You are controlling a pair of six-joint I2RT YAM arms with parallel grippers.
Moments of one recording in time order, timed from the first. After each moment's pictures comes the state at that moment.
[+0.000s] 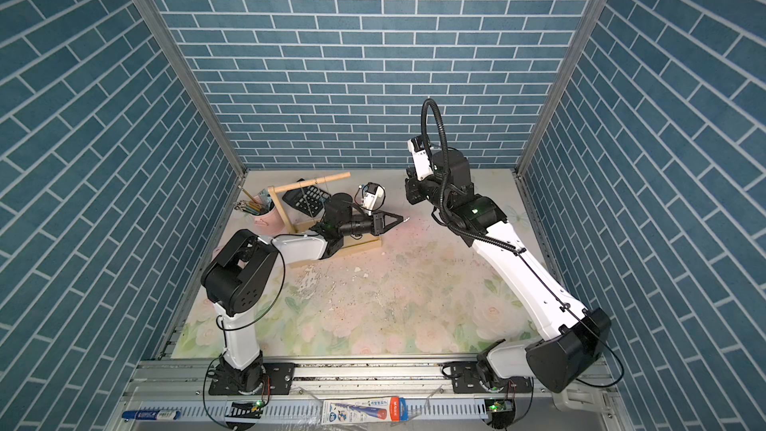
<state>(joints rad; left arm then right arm) -0.59 1.93 1.12 0.60 0.71 -0.66 0.58 1.36 1.46 -0.43 0.01 0.01</state>
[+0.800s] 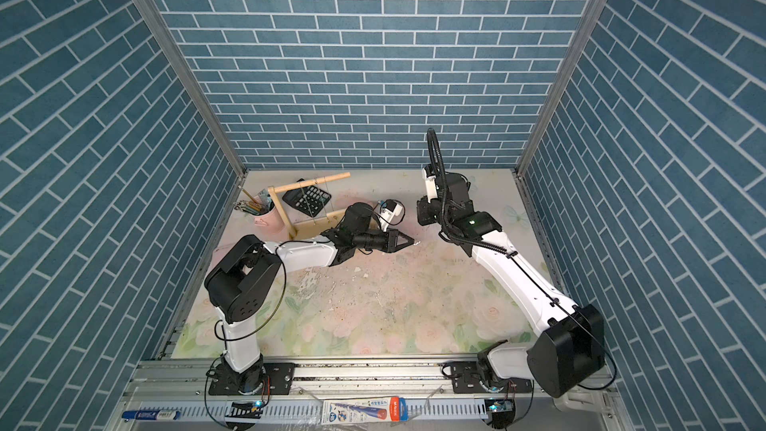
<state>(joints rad) -0.72 1.92 1.15 0.33 0.64 -0.63 0.50 1.34 1.19 -0.43 0.01 0.13</state>
